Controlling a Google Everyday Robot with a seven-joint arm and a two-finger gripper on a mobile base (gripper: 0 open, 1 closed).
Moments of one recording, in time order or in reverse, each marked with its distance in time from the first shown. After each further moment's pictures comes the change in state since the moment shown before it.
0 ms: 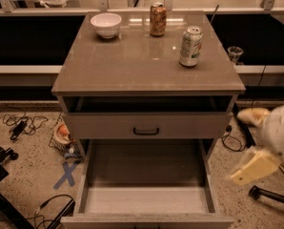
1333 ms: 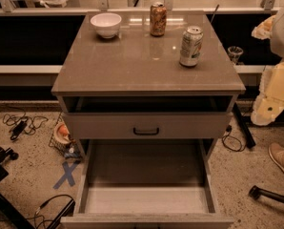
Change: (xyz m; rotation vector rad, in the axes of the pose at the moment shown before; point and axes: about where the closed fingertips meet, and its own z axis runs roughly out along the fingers) arm -0.092 -0.064 -0.107 0.062 0.302 -0.188
